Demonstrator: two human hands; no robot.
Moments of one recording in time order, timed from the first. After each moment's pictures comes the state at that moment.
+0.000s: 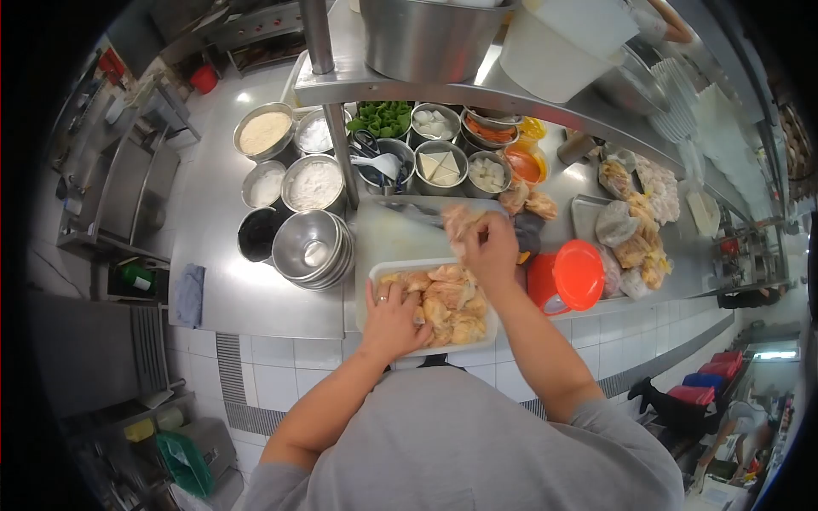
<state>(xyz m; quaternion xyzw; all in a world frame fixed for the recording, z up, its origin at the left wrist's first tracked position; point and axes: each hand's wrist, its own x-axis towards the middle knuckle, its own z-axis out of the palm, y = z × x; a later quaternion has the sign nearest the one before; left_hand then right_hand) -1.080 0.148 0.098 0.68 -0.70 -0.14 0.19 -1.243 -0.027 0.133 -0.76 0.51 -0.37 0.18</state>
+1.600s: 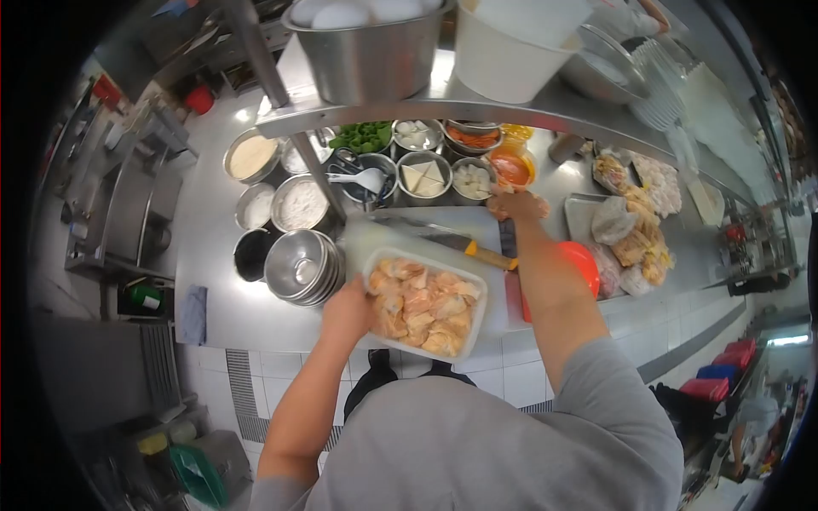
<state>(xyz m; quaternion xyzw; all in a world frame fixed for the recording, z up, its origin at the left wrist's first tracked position) -1.025 0.110 0.102 0.77 -0.58 -0.19 0.15 -1.319 -0.213 0.093 -0.62 0.77 -0.01 0.15</state>
